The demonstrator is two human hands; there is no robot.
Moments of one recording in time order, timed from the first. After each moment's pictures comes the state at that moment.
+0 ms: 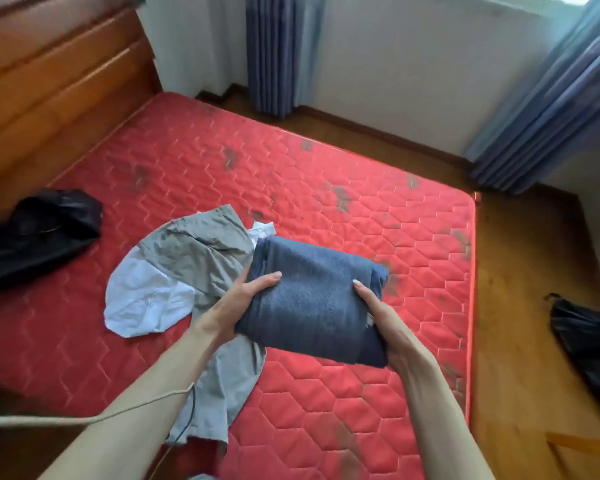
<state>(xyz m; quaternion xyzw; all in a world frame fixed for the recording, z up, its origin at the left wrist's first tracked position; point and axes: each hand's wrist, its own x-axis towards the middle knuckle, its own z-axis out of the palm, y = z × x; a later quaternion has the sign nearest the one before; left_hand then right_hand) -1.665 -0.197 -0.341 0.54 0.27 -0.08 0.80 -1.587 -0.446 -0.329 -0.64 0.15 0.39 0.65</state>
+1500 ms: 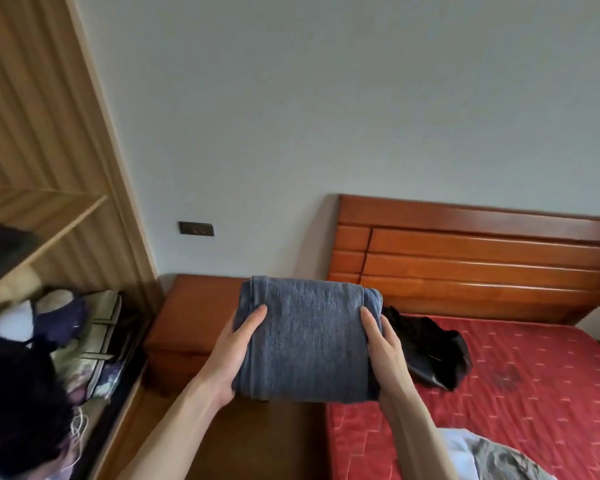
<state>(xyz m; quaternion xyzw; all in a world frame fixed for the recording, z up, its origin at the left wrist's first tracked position) -2.301 0.158 -0.202 0.29 0.50 0.52 0.63 -2.066 0.167 -0.186 -0.57 -0.39 0.53 0.50</state>
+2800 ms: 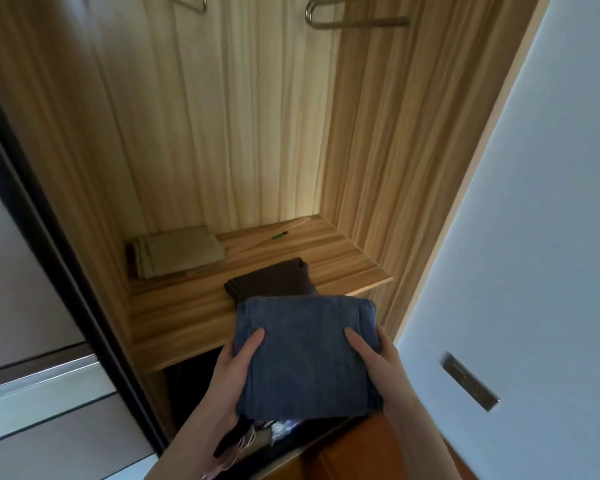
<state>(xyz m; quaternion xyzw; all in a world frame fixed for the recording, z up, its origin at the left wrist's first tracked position) -2.713 0.276 -0.210 -0.07 0.59 0.78 0.22 -2.620 0.493 -0.183 -0.26 -0.63 0.72 0.12</state>
